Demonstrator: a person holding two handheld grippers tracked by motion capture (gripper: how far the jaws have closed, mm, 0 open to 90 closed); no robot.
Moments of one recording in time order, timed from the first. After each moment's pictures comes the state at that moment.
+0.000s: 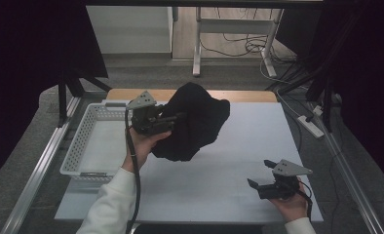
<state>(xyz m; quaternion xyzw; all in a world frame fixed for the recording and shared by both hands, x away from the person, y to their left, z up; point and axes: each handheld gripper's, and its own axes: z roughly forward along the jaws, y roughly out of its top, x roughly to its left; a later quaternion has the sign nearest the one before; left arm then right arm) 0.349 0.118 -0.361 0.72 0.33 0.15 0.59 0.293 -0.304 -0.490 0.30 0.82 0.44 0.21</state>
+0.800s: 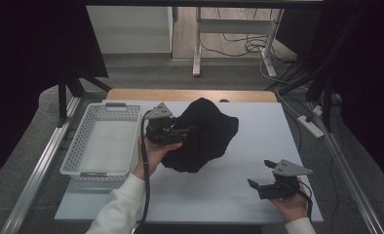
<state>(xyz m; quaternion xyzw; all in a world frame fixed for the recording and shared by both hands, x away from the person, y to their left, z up) 0.351 0.088 -0.395 0.75 0.33 0.11 0.56 0.293 -0.305 -0.490 0.30 0.82 0.44 0.21</state>
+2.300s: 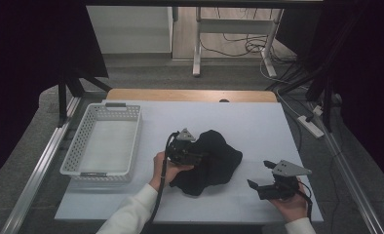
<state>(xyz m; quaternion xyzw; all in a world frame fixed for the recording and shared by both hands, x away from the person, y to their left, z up) 0.361 0.040 -0.483 0.83 0.33 0.07 0.44 0.293 -0.305 -0.492 0.29 0.82 0.44 0.21</state>
